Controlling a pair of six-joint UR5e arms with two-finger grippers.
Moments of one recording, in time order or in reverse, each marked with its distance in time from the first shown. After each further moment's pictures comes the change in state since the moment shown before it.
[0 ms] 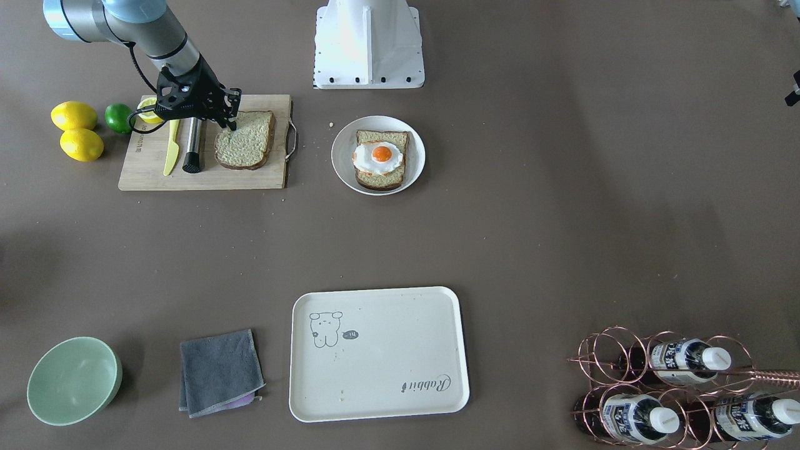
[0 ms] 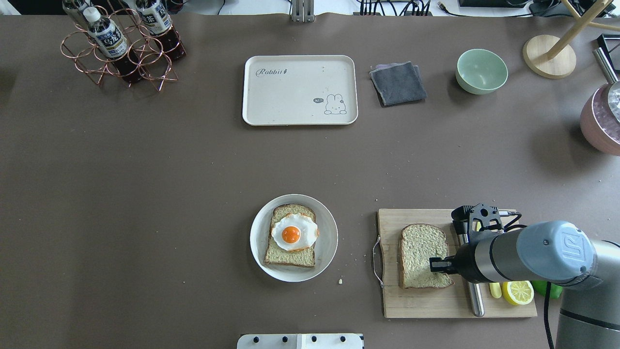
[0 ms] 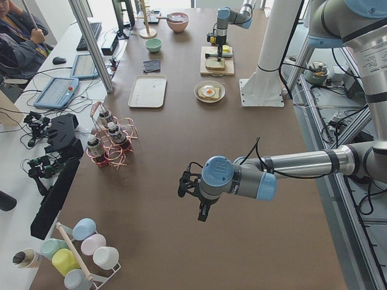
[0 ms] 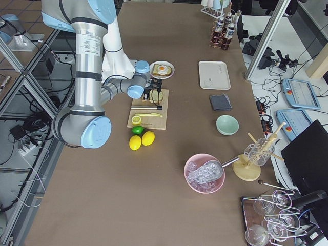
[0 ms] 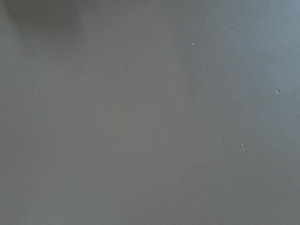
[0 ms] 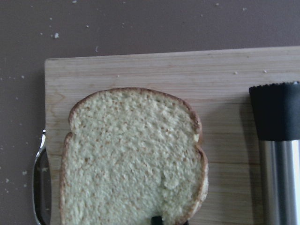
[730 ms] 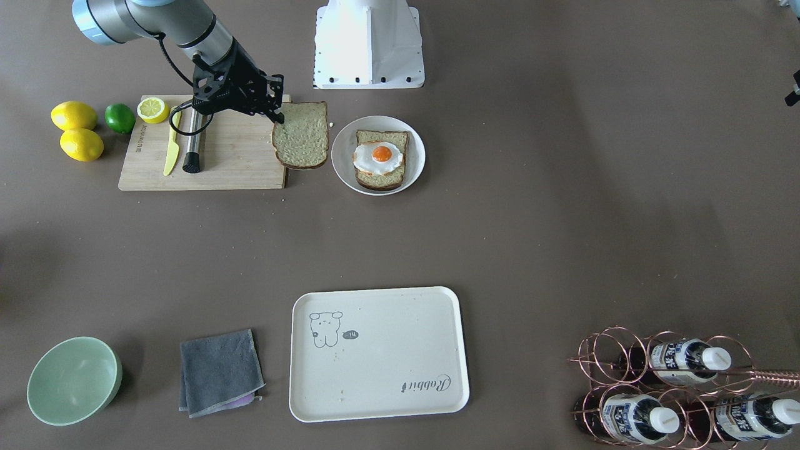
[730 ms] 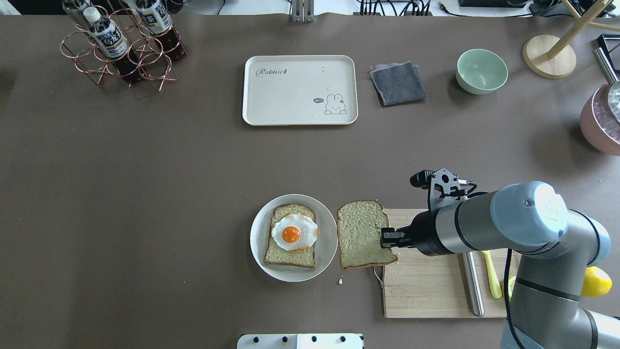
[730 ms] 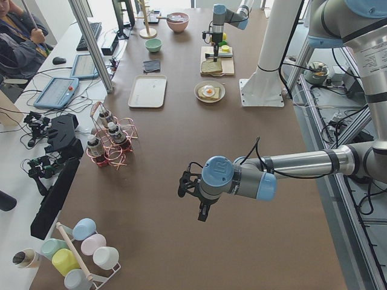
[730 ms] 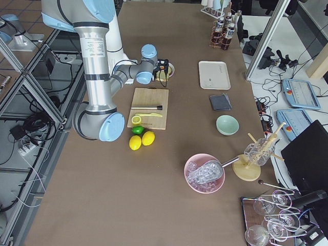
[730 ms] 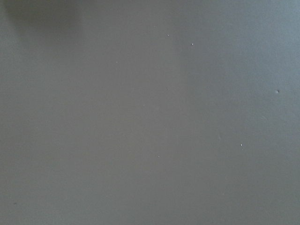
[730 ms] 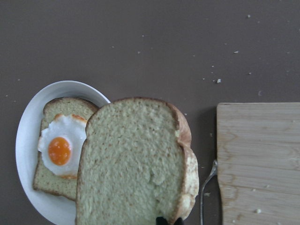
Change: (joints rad) left arm 0.000 -0.001 0.000 -0.004 -0.001 -0.002; right arm 0.031 0.250 -0.020 0.002 0.051 0.040
